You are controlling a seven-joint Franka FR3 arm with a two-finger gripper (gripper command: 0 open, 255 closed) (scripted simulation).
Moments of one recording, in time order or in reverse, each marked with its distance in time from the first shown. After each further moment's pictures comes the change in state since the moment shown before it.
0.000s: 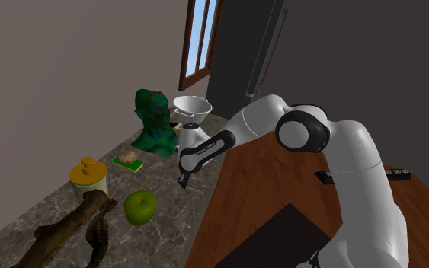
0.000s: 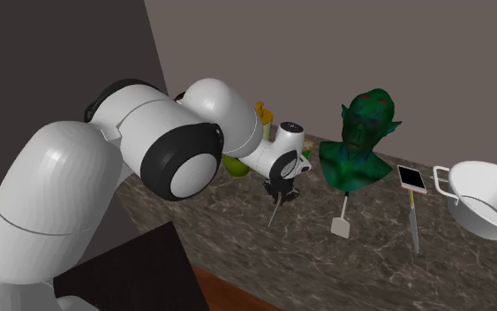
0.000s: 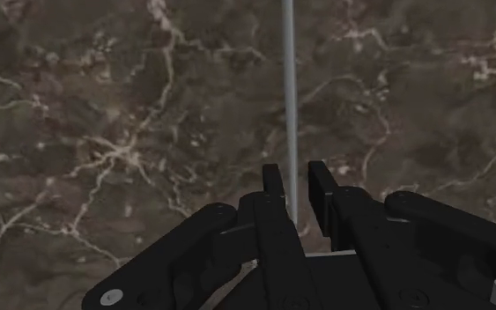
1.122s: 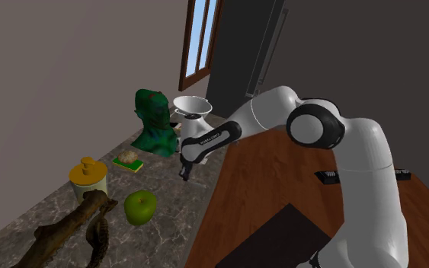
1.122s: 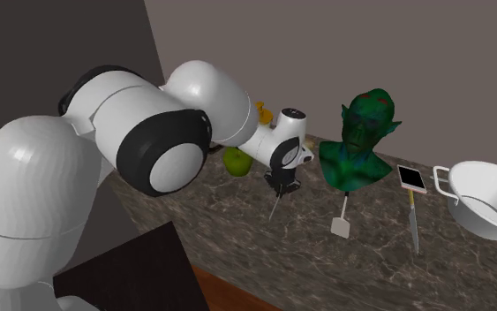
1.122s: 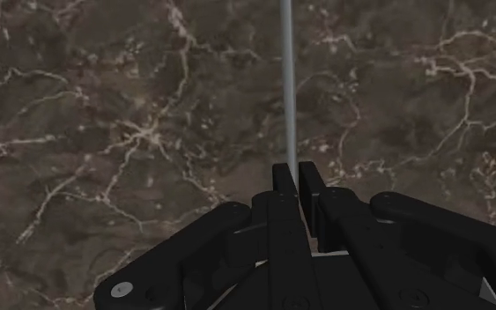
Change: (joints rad) arm -0.007 -0.099 0.010 -0.030 0.010 -0.069 -0.007
